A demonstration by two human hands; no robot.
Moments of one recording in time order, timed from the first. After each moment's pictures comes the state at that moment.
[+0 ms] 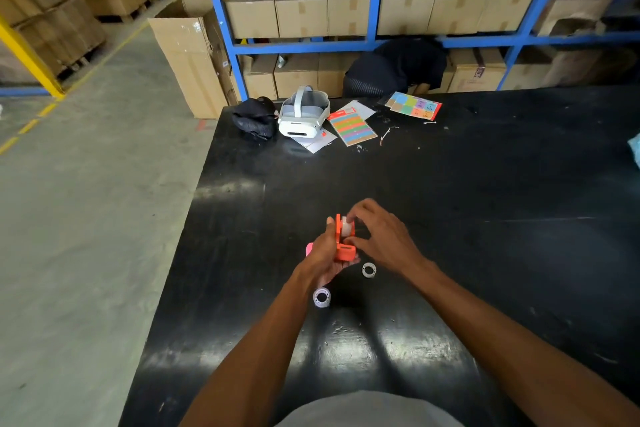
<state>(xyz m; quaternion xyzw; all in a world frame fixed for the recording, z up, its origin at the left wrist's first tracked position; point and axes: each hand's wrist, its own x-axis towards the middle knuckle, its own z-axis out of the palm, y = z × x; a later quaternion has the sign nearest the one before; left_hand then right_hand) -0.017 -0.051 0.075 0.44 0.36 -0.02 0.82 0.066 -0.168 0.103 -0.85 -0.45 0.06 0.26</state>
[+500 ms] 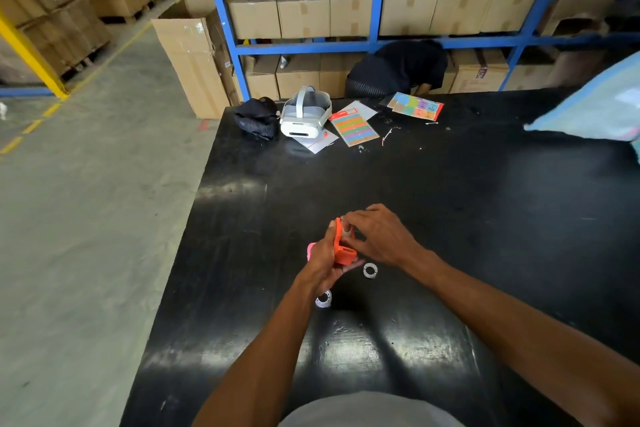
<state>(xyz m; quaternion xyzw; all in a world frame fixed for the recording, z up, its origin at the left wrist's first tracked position) -0.031 -0.060 0.080 0.35 0.36 0.04 0.86 0.075 -0.160 0.104 -0.82 -0.56 -0.01 0.15</state>
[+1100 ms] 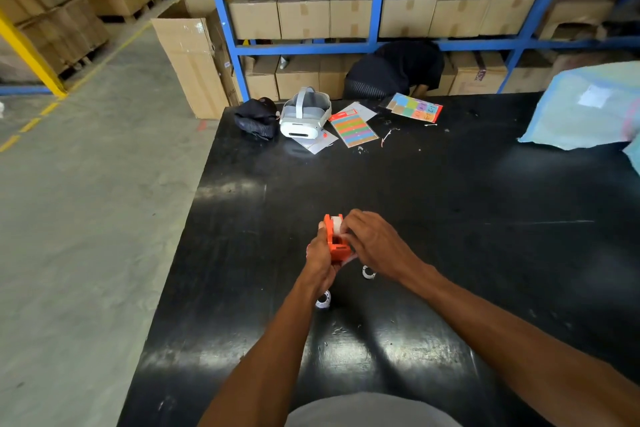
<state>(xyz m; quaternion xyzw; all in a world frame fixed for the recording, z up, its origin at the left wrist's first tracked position) -0.024 -0.060 0.076 0.34 0.42 0.12 0.83 0.055 -0.163 0.105 -0.79 -0.56 -0.05 0.23</state>
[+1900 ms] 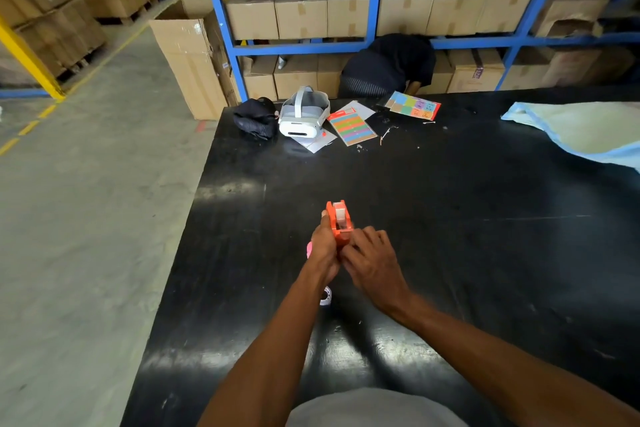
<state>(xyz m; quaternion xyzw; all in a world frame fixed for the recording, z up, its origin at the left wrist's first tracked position) -0.008 -0.052 0.066 0.38 0.43 0.13 0.81 0.010 -0.175 0.071 -0.79 -0.51 -0.24 0.22</state>
